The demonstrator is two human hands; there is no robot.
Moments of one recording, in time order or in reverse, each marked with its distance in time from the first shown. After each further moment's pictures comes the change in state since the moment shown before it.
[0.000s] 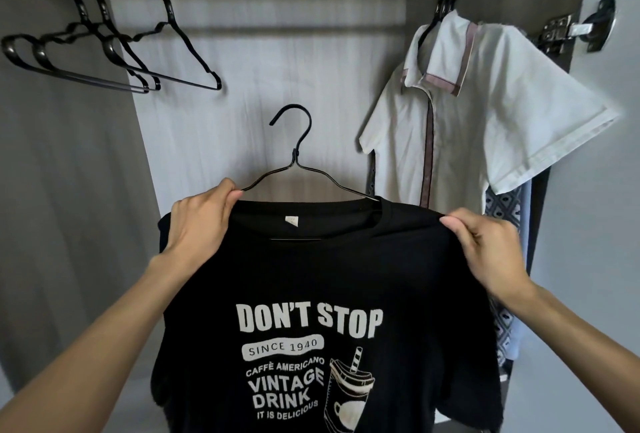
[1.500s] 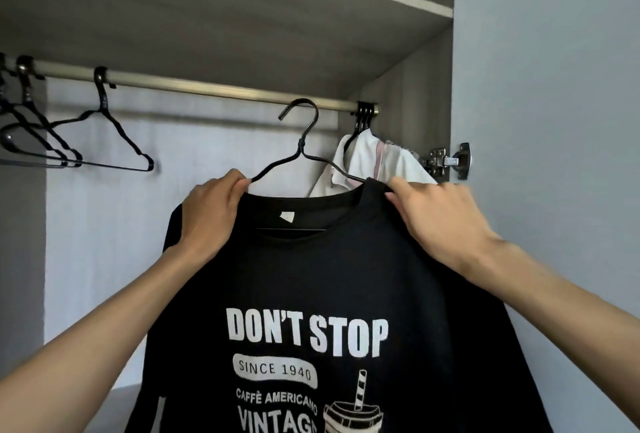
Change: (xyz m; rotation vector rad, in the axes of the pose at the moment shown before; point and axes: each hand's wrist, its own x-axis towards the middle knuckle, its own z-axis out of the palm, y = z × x) left_hand 0.167 0.119 0.023 -0.370 0.186 -0.088; right_hand 0.157 -0.028 -0.131 -0.732 -0.140 -0.270
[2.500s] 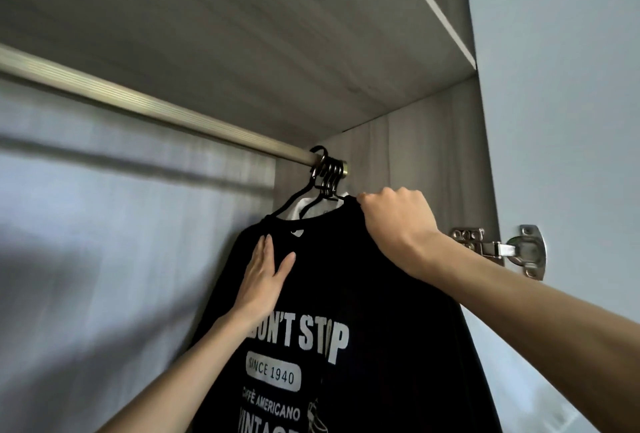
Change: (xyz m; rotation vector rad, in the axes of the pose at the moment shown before) left_hand 0.126 -0.026 0.333 -0.743 -0.530 -0.108; right_hand 0.207 0.023 0.133 -0.527 -0.176 0.295
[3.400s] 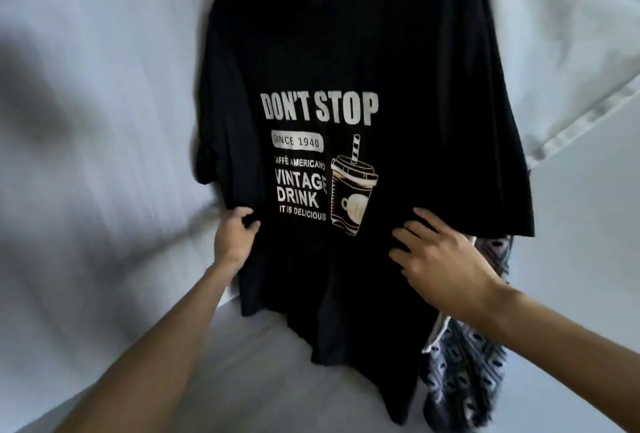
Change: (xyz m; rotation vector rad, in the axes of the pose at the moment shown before) left_hand -0.186 -0.236 0.091 0.181 -0.080 -0.470; right_hand -0.314 -0.070 0.151 0.209 -0.286 -0.452
